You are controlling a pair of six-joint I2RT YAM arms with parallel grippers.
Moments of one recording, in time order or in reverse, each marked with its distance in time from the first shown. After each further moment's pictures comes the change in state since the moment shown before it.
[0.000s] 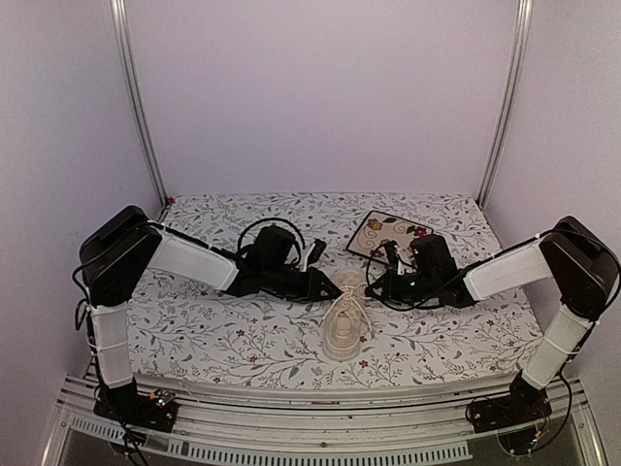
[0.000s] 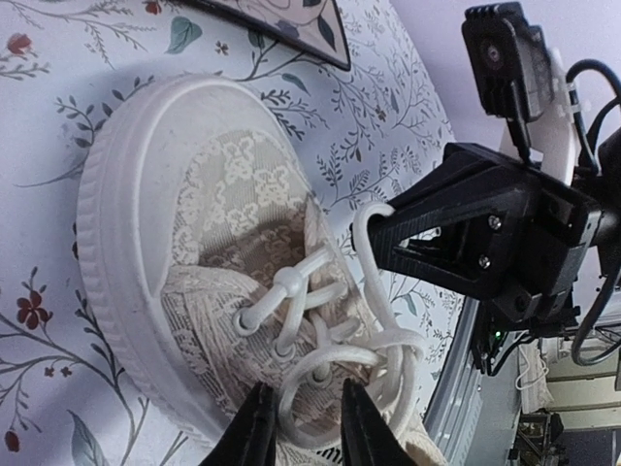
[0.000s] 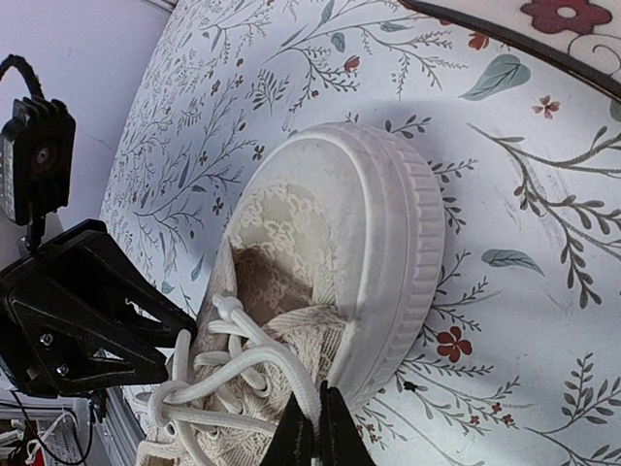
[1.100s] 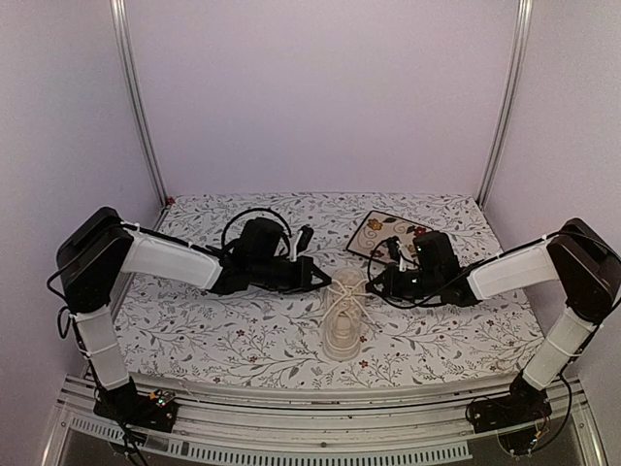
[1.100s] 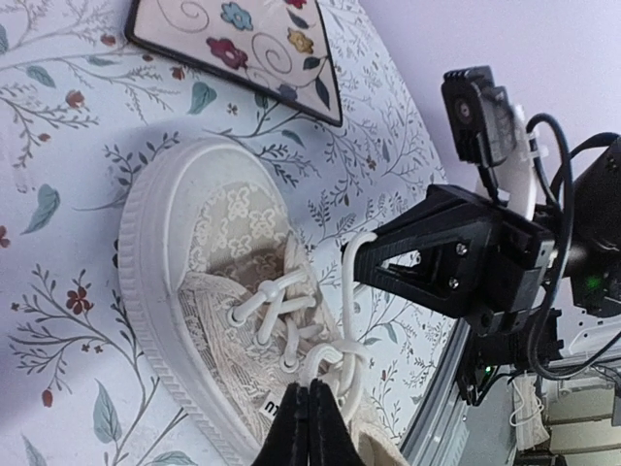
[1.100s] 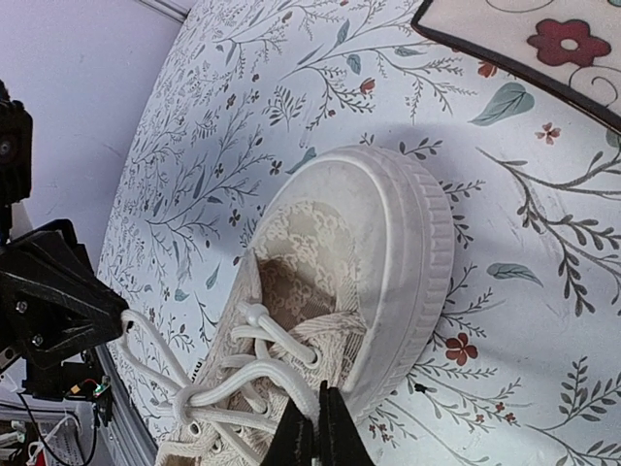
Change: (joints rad) left arm -0.001 -0.120 -0.070 0.016 -0.098 -0.060; right arm 0.000 -0.034 -0.003 -0.001 0.009 0.000
